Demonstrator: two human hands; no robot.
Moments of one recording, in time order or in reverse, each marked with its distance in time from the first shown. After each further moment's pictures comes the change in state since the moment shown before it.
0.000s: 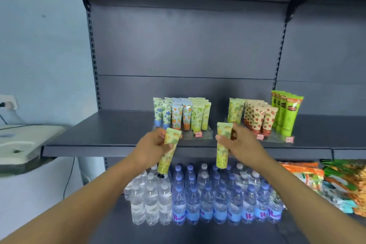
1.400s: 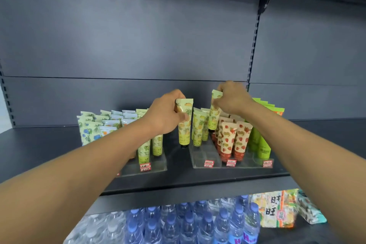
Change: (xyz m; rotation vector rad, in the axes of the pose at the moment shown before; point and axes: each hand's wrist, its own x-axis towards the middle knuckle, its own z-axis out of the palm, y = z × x) left_hand 0.180 0.114 0.106 0.251 -0.058 0.290; right_hand 0.189 0.043 -0.109 -0.520 0.144 0.103
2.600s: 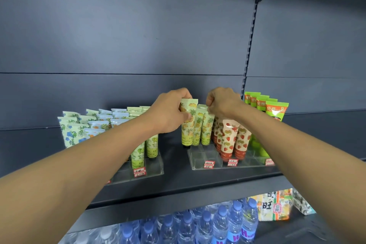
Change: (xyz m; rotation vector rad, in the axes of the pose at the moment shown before) left_hand 0.025 -0.009 0.013 0.114 -0.102 0.126; right_hand 0.022 0.008 0.040 -0.161 -0.082 0.010
